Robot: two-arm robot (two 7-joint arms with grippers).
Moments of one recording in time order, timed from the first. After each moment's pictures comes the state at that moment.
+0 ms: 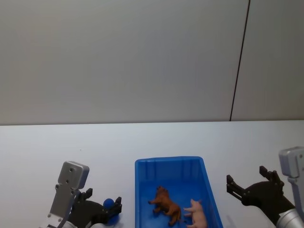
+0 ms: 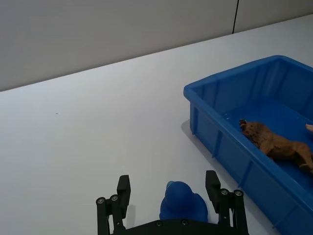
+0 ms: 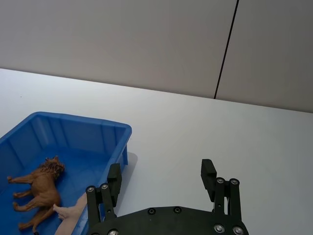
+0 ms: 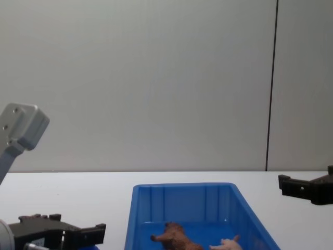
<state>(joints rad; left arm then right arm) -0.14 0.47 0.38 -1.57 -0.44 0.27 0.00 -0.01 0.23 -0.22 -1.75 0.17 0.28 0.03</state>
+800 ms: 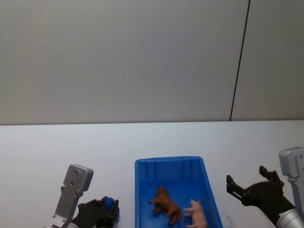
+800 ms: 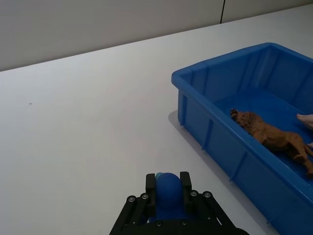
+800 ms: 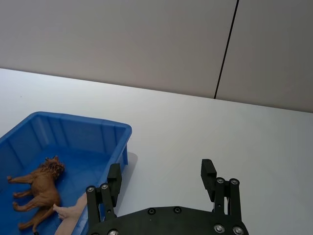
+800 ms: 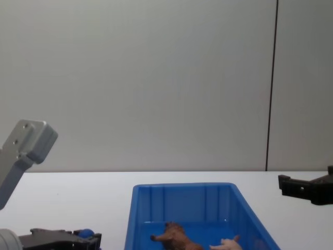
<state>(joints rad) -0.17 0.44 0.38 -1.48 -0.44 0.27 -0.09 -0.01 0.23 -0.22 -1.75 0.17 0.28 0.03</state>
